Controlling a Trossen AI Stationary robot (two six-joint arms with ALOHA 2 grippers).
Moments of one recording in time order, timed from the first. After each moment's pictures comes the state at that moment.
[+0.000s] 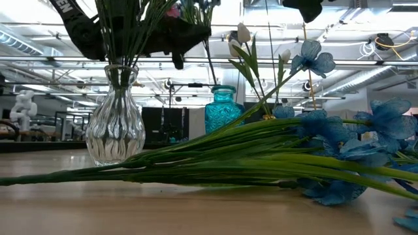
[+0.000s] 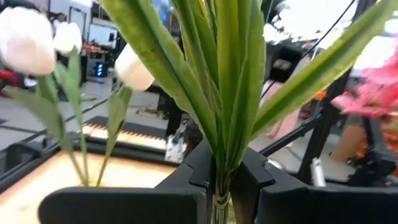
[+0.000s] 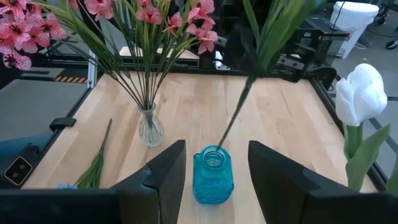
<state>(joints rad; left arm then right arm) 0.27 1.50 0.61 1.06 0.36 -0.25 -0.04 0.90 0.94 -0.40 -0.08 -0.02</state>
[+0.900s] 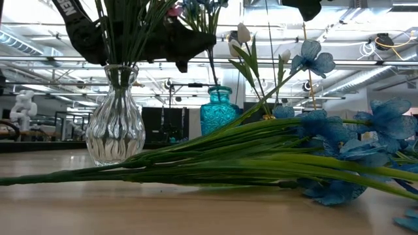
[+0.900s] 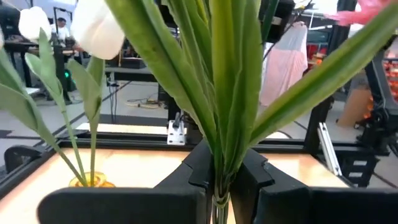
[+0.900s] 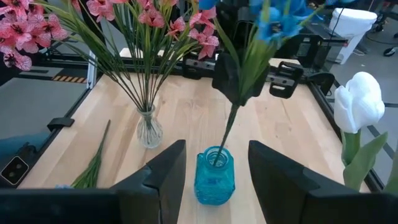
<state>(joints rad) 0.22 1.57 0.61 1.06 0.36 -0.09 -0.04 0.90 0.94 -0.39 -0.08 -0.04</state>
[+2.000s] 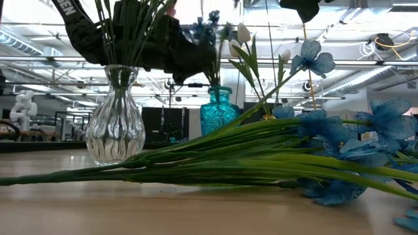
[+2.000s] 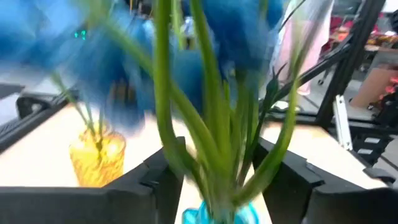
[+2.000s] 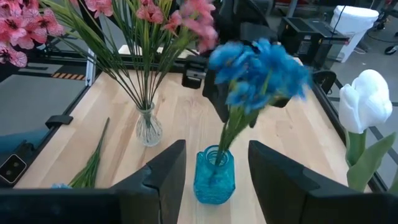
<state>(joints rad) 0.21 1.57 0.61 0.90 0.30 -0.10 -0.04 0.91 0.94 -0.38 -0.08 -0.05</state>
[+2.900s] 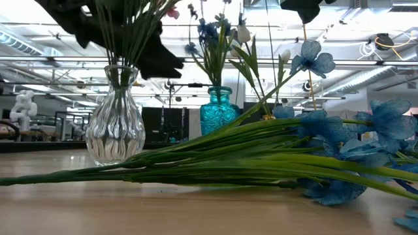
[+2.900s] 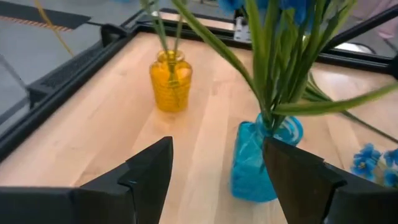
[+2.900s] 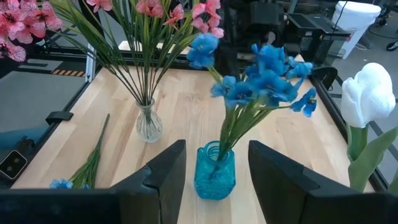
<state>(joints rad) 0.25 1.20 0.61 0.21 0.11 -0.05 -0.04 0.91 0.94 -0.39 -0.07 -0.05</state>
